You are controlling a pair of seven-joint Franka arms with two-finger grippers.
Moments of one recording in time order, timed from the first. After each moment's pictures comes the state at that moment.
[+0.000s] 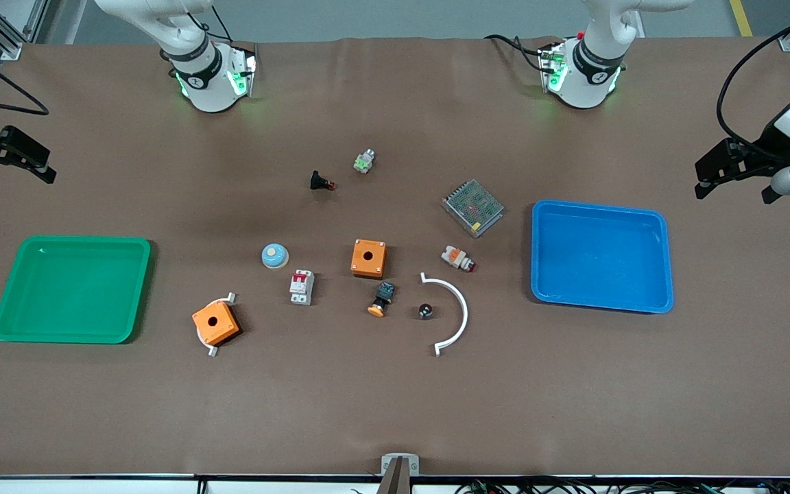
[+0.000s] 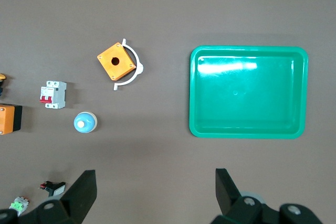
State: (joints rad) left arm -0.10 -0.02 0.01 -1.59 0.02 1.69 0.01; right arm 0.05 -0.12 -0.10 -1.71 0.00 1.66 -0.05
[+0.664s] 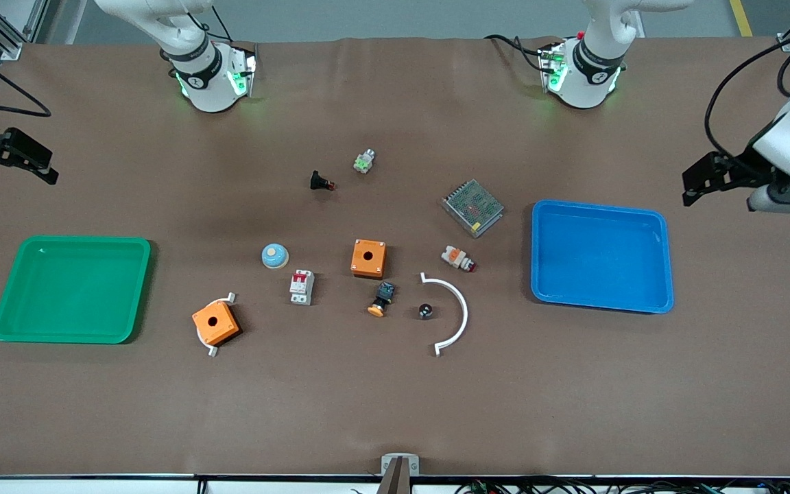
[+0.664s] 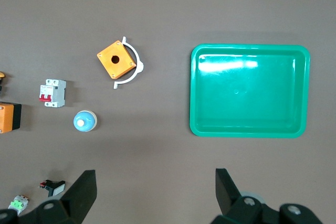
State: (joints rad) left arm -0.11 0.03 0.01 -1.60 0.01 1.68 0.01; right arm 0.05 -0.10 -0.10 -1.71 0.00 1.66 -0.05
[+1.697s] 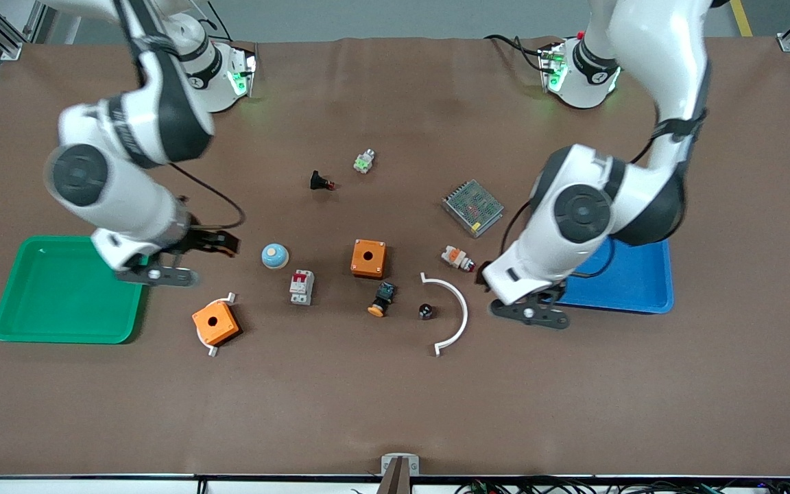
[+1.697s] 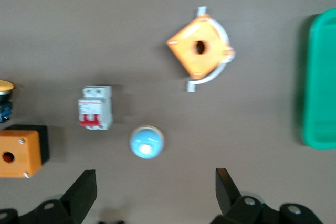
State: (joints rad) left arm -0.45 0.60 -0.04 -1.39 0.01 2.09 -0.29; right arm 0.40 0.29 -0.08 -1.71 0.03 1.93 0.41
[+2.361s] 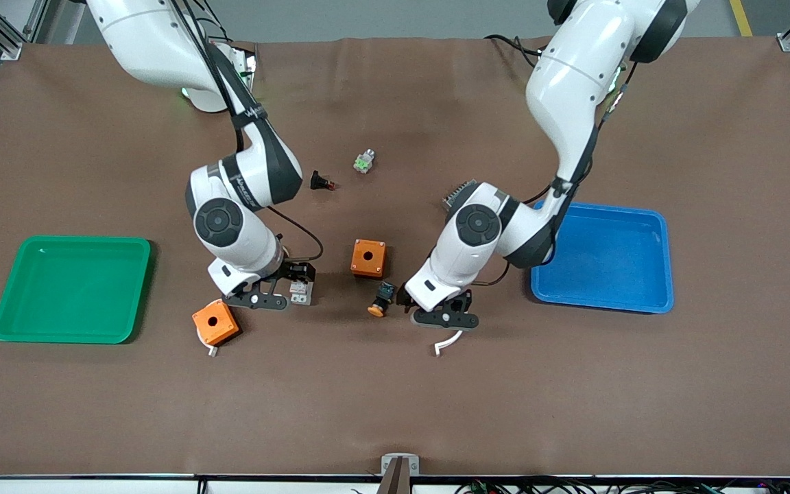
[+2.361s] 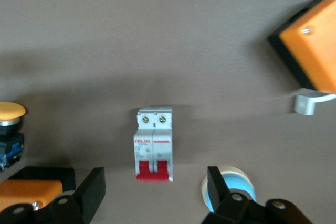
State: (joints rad) left arm -0.58 0.88 -0.05 -1.34 -0.04 2.49 -0.52; right arm 0.51 0.55 -0.08 -1.71 0.12 2.24 0.49
